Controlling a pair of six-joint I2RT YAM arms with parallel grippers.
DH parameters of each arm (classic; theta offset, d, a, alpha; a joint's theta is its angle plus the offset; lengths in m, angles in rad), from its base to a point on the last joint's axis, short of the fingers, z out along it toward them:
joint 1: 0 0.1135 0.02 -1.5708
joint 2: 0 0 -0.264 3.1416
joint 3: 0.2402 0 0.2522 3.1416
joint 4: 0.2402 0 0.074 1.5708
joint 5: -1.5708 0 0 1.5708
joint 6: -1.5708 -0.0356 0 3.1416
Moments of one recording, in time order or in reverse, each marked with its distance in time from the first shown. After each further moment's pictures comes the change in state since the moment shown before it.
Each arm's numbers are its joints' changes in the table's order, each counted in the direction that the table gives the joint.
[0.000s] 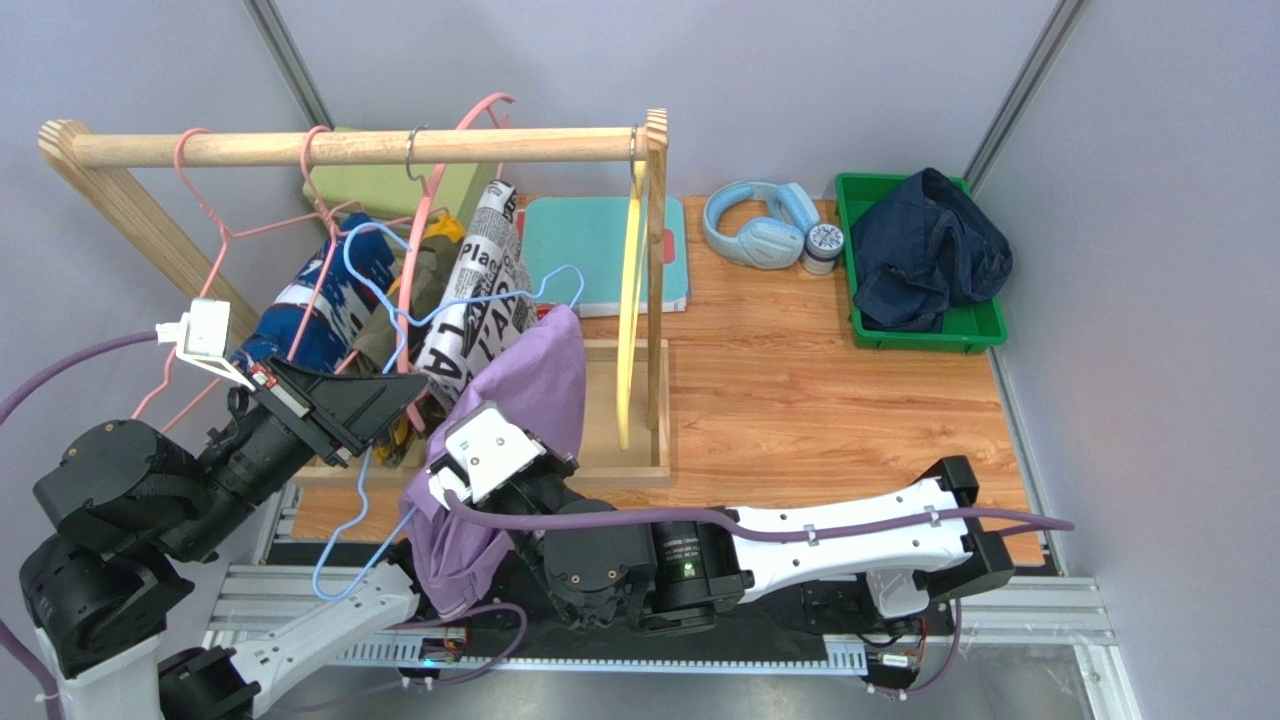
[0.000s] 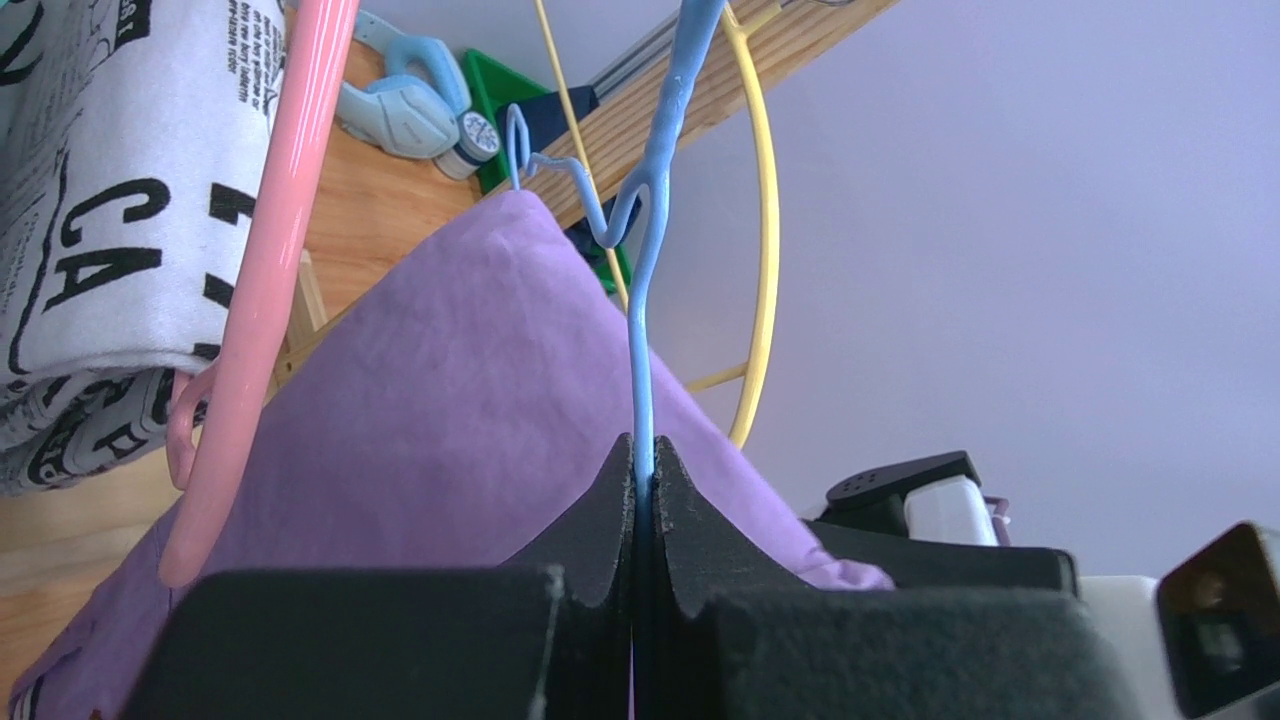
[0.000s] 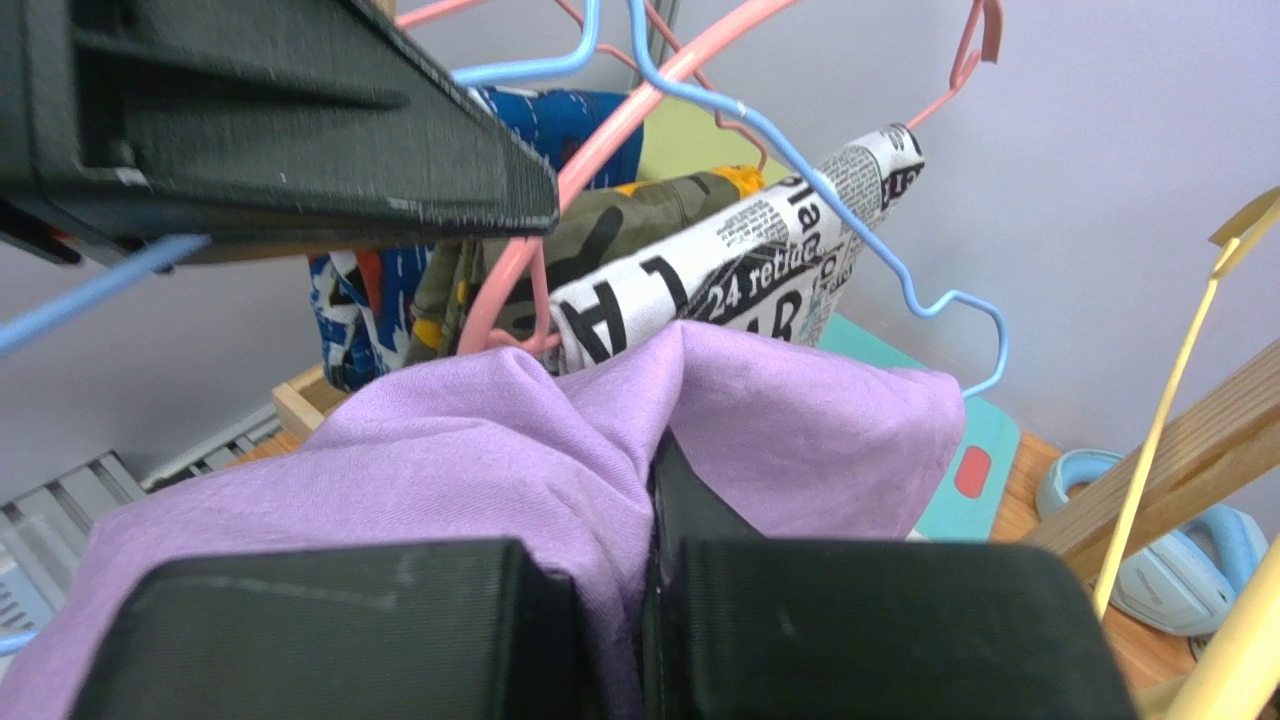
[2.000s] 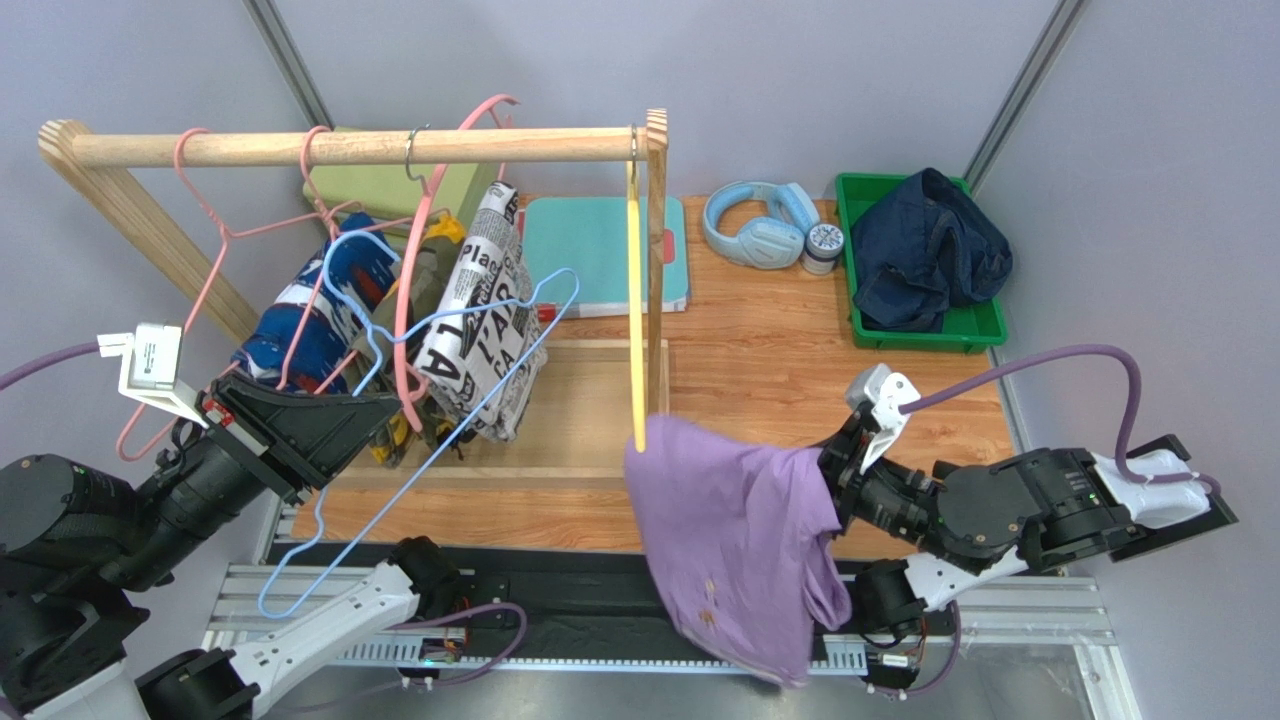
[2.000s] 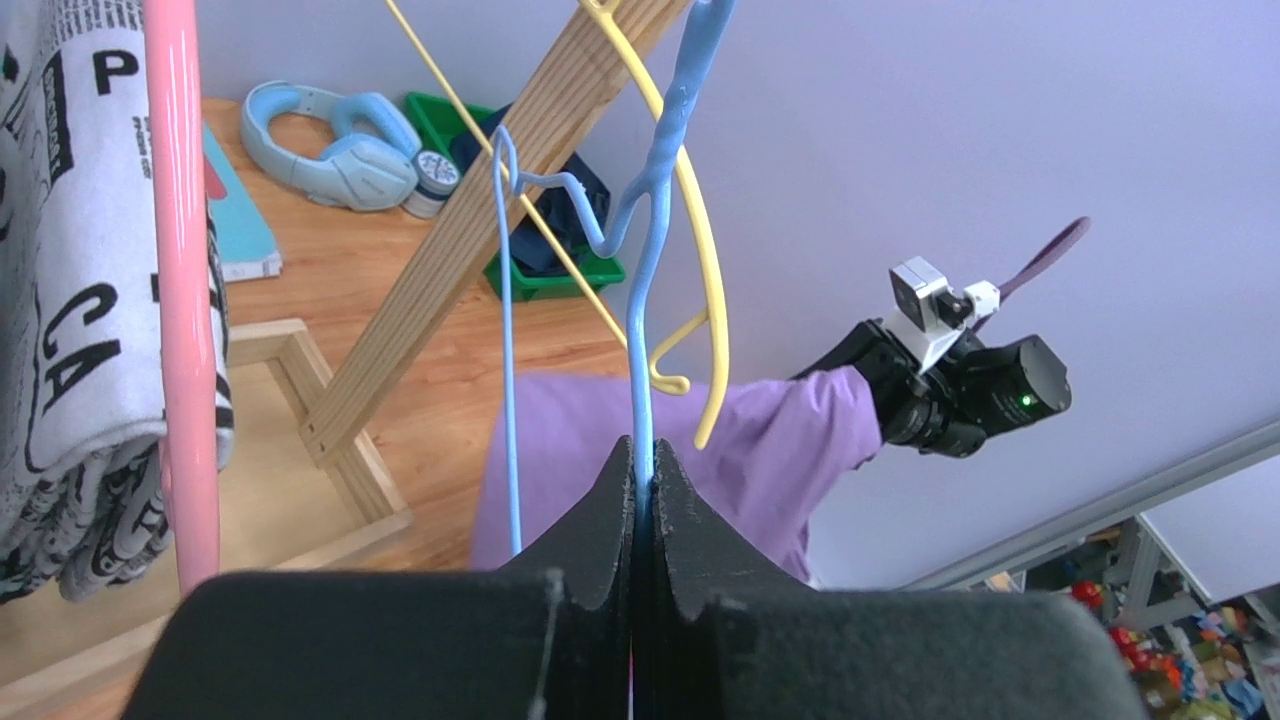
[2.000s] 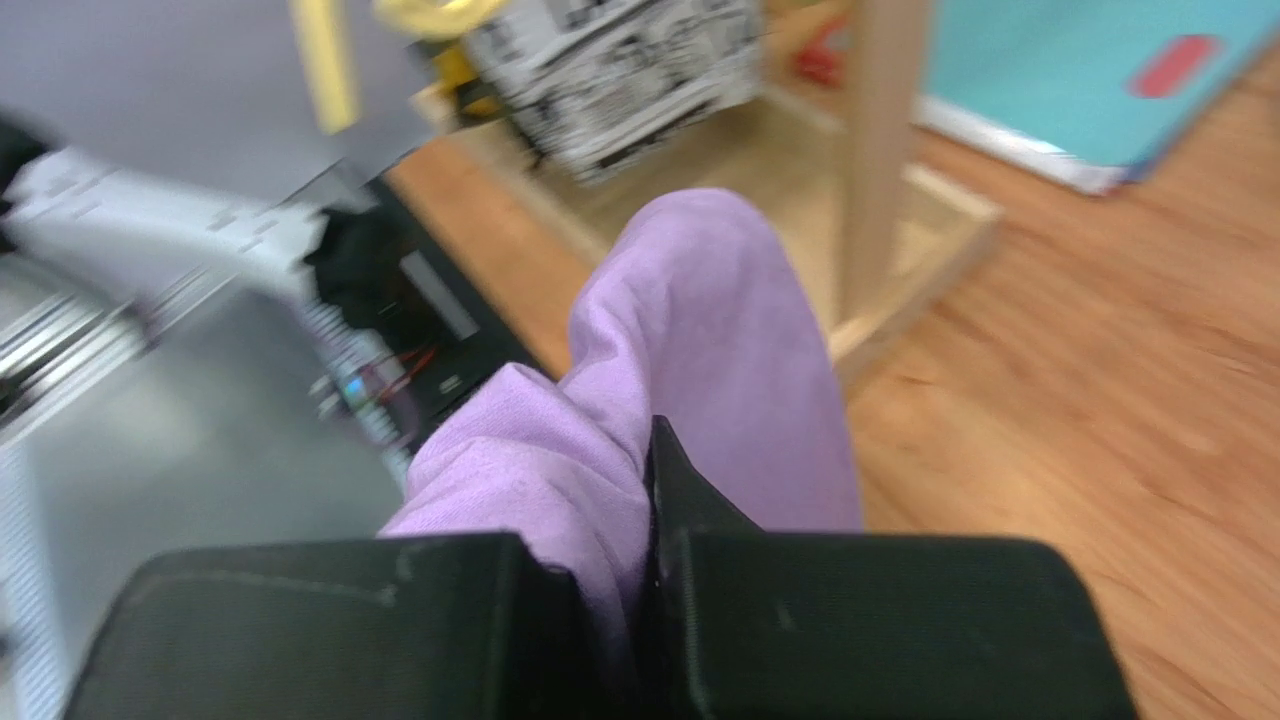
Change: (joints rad) left arm 0.000 -0.007 0.105 0.019 -0.129 -0.210; right arm 0.095 -1.026 -0.614 0.866 0.227 -0.806
